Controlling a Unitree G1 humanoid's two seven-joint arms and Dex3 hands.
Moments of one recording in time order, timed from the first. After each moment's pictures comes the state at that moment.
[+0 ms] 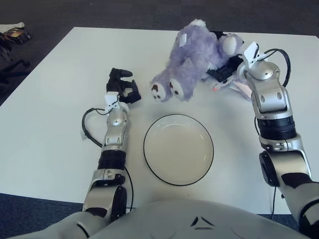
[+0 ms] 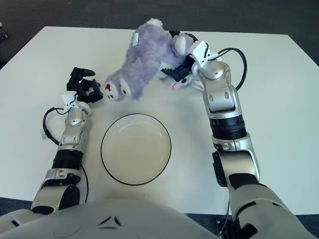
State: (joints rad) left arm -0.34 -0.02 0.15 0.38 0.02 -0.20 0.23; right arm -0.65 -0.36 0.09 -0.07 -0.16 0.39 0.41
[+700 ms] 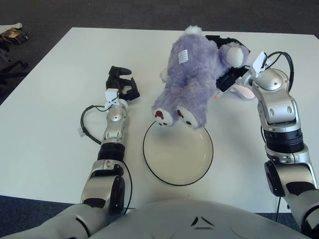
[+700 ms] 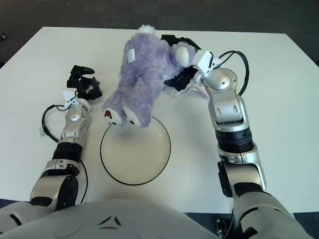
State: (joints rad) left arm -0.40 0.00 0.16 0.49 0.01 -0.28 0.23; right arm -0.57 -0.39 0.07 -0.26 -0.08 0.40 0.50
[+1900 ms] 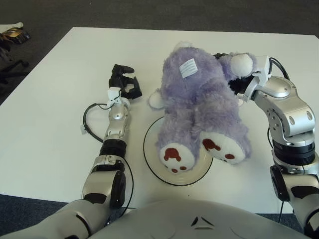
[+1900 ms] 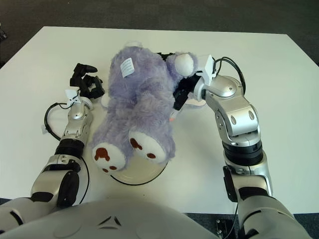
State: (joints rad) left arm -0.44 0.00 0.16 0.59 0.00 -0.36 0.21; right arm -0.52 -0.45 0.07 -0.52 0.24 0.79 0.60
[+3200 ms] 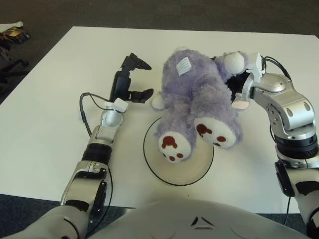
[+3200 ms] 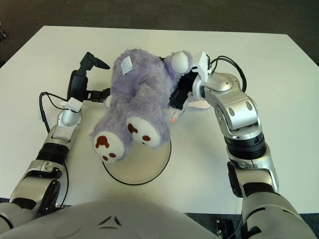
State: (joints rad) left arm -0.35 0.22 -0.03 0.40 0.31 -0.85 0.18; right arm -0.59 -0.49 0.12 -0.39 0.27 0.87 0.60
